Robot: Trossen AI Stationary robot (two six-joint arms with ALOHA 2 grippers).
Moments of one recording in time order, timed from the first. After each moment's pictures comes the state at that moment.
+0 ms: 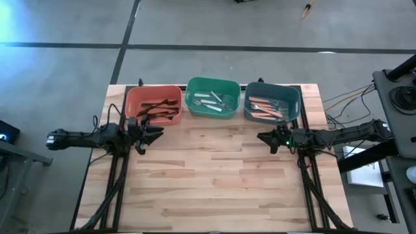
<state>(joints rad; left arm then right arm) -0.03 0.10 0.02 0.26 -0.17 -0.40 0.08 0.41 0.01 0.11 0.34 0.79</state>
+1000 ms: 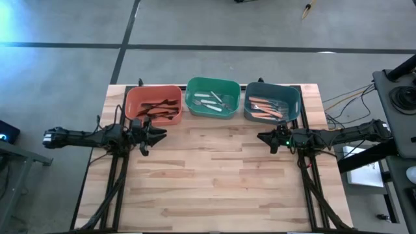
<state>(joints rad) -0.03 0.19 0.02 0.26 -0.17 -0.40 0.08 0.41 0.01 0.11 0.34 0.79</state>
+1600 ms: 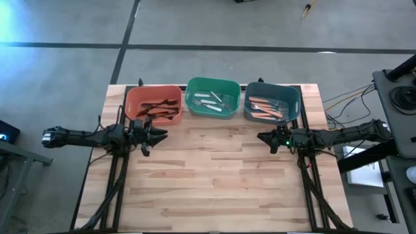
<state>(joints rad) -0.03 0.23 0.02 0.26 -0.17 -0.40 0.08 0.41 0.01 0.11 0.34 0.79</state>
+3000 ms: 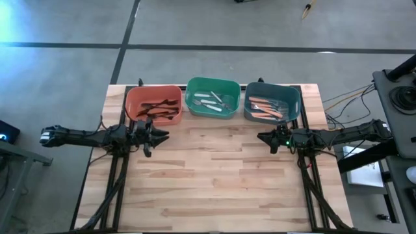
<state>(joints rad) -0.03 0.29 0.02 0.26 -0.17 -0.40 0.08 0.41 0.01 0.11 0.34 0.79</state>
